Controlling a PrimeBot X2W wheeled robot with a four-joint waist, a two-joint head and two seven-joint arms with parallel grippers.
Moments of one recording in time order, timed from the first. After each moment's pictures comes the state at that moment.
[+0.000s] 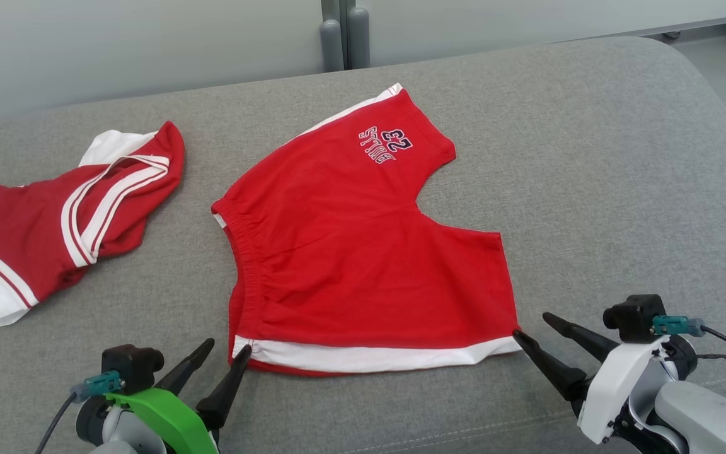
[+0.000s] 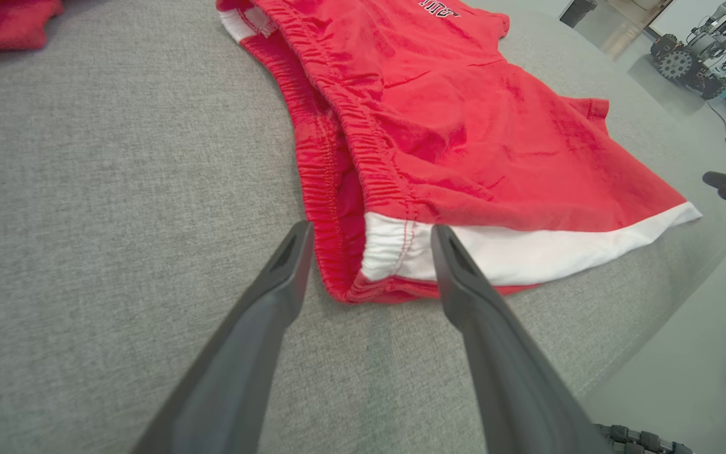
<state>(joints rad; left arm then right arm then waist) -0.24 0.40 -0.78 0.41 -0.95 -0.13 -0.23 -0.31 -0.57 1.04 0.37 0.94 0.12 -0.24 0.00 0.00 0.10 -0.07</state>
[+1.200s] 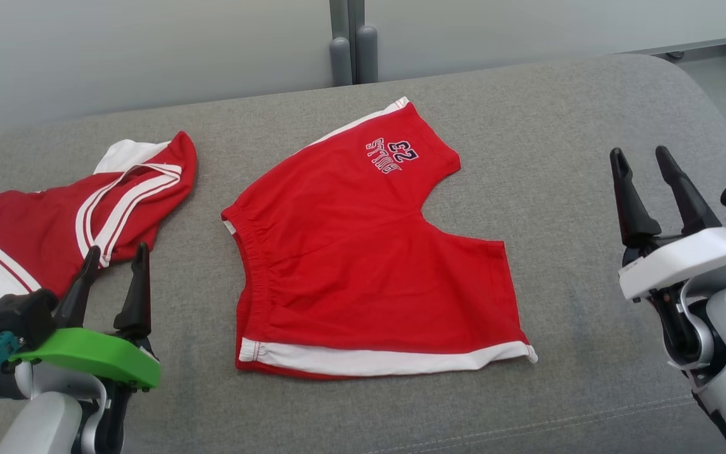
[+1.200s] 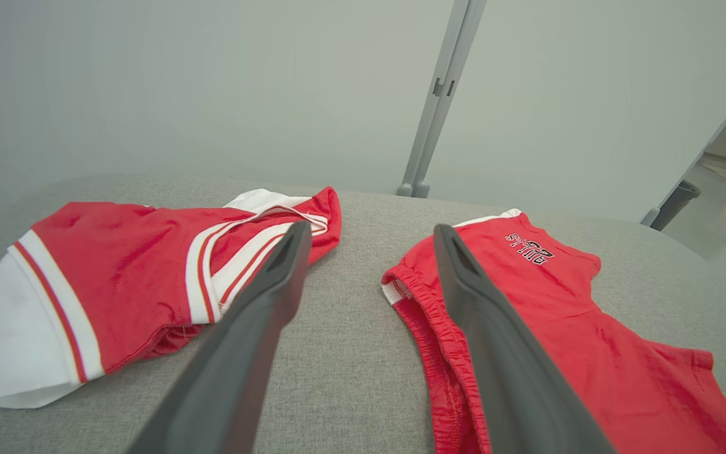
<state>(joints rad) -0.19 0.35 -0.35 0.22 -0.76 0.06 -0.25 -0.29 -0.45 0.43 0.16 0.72 -0.11 -0.25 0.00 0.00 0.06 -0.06</state>
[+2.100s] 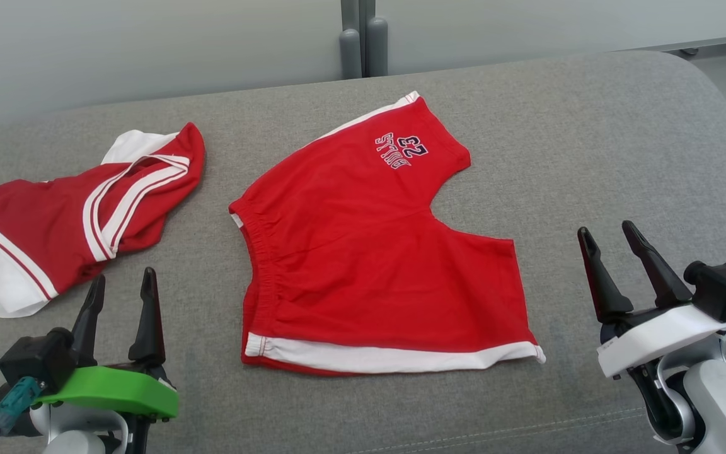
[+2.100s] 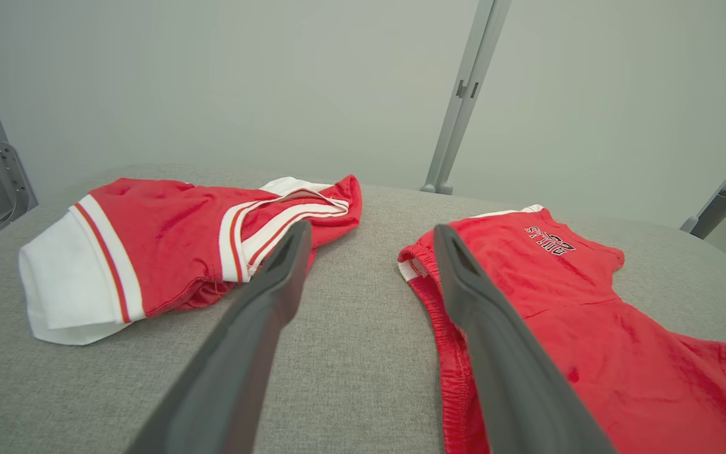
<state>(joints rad) -0.04 0.21 -0.20 0.11 -0.55 0.08 -0.25 -0.07 -0.36 0.36 0.10 0.55 -0.04 -0.25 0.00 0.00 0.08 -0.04</state>
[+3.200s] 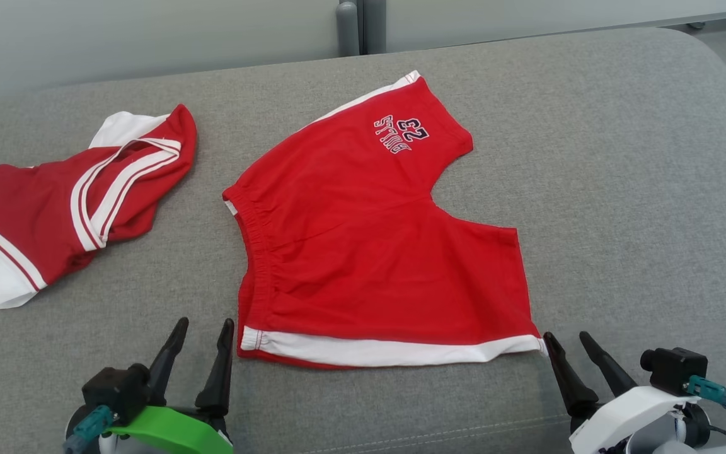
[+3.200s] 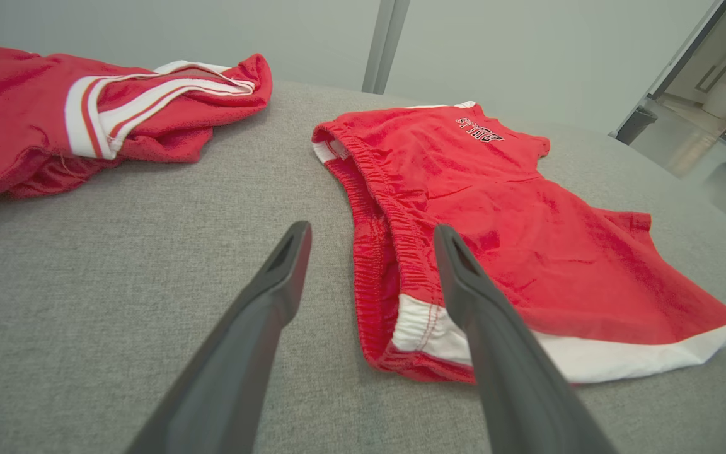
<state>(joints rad) 0.02 0.14 -0.27 0.18 -0.49 -0.07 -0.25 0.05 -0.24 0.37 0.32 0.63 0.09 -0.24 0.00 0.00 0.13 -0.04</state>
